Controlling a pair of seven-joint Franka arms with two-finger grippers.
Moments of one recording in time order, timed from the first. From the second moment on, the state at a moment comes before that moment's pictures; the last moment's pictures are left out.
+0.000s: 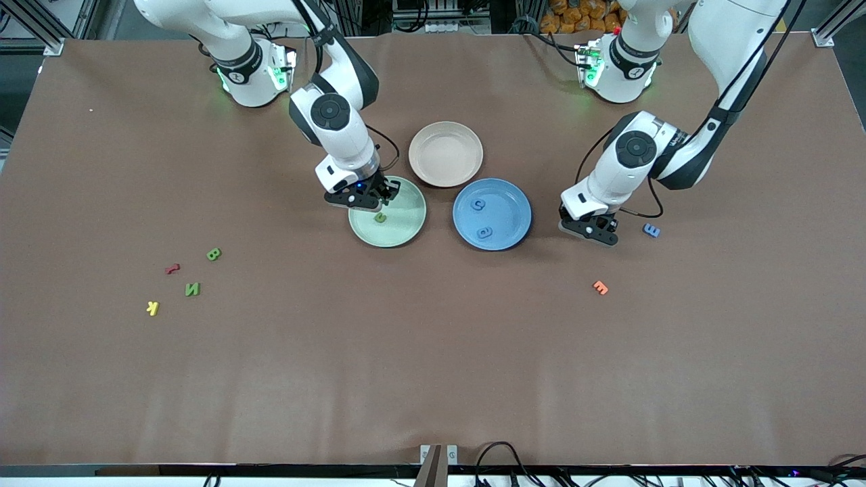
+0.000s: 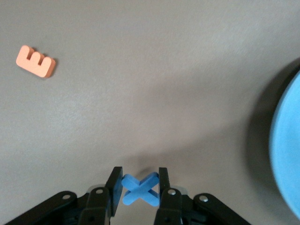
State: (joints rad) left arm 0.20 0.32 -0.53 -2.41 0.41 2.72 -0.27; right arm 0.64 0.29 0.11 -2.27 0.08 2.64 0.89
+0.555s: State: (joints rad) left arm 0.07 0.33 -0.54 -2.29 0.41 2.61 -0.50; right arm 0.64 0.29 0.09 -2.26 0.08 2.64 0.88
